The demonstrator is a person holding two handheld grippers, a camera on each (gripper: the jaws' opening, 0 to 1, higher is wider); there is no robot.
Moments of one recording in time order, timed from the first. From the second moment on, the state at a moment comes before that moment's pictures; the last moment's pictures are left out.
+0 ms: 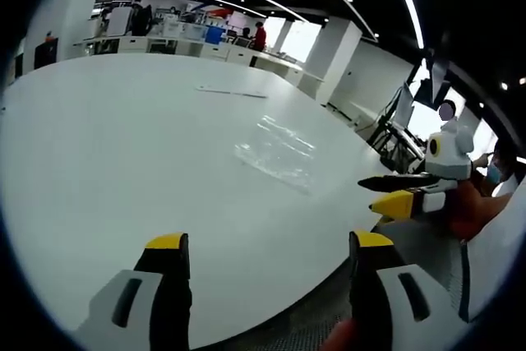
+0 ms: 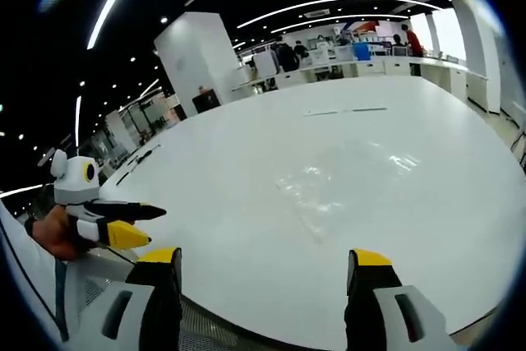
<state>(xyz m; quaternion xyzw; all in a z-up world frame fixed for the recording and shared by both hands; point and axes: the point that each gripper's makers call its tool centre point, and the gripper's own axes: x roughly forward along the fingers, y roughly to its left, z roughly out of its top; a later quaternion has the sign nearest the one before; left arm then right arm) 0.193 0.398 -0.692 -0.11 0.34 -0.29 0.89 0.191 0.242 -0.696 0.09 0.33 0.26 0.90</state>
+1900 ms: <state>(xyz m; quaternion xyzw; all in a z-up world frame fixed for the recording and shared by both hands) 0.190 0.393 -0.692 -0.11 0.34 -0.31 0.88 0.236 0.211 -0.722 0.01 0.36 0.27 0.89</state>
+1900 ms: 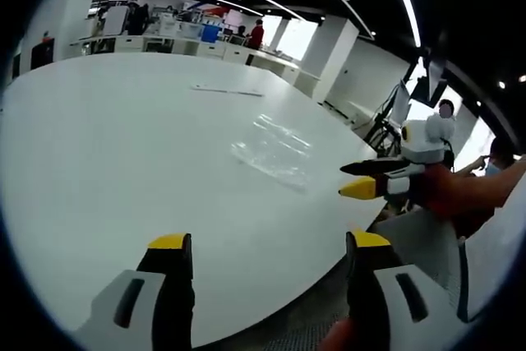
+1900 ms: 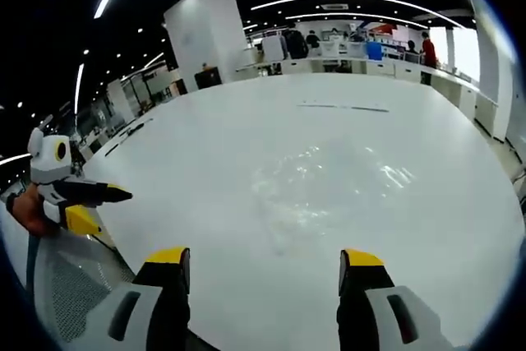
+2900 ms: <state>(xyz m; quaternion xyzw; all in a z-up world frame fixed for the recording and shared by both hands) 0.186 0.388 -0.687 -0.10 0.34 -0.31 0.88 0.272 0.208 -0.740 -0.11 0.37 0.29 0.88</state>
